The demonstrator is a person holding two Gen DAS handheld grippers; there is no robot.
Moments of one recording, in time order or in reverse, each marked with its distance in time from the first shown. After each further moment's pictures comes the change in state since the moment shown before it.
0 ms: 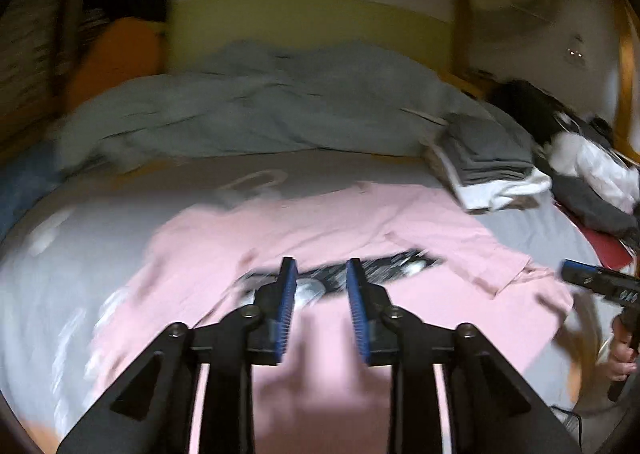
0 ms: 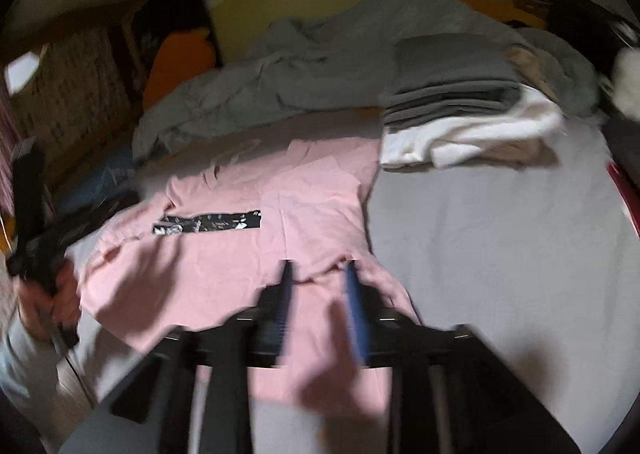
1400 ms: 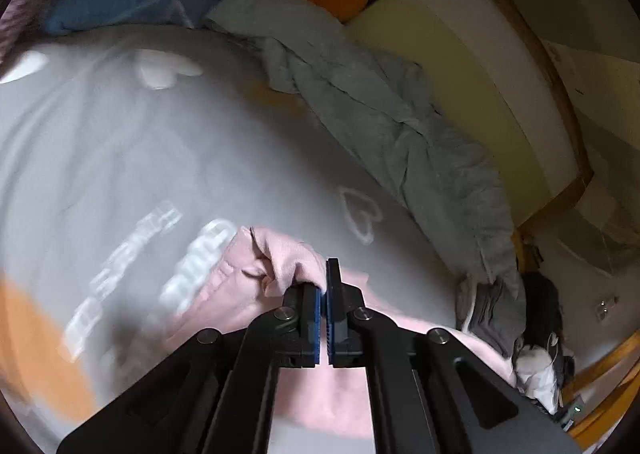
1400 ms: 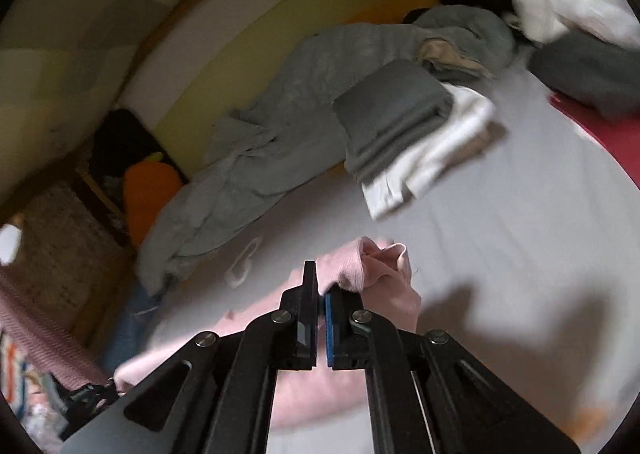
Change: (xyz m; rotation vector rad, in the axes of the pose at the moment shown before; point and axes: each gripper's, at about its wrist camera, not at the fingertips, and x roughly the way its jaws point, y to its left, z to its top) left arm -0.007 0.165 0.021 -0.787 0.021 -0.015; right arm 0.021 0.014 0.064 0.410 -0.154 -0.049
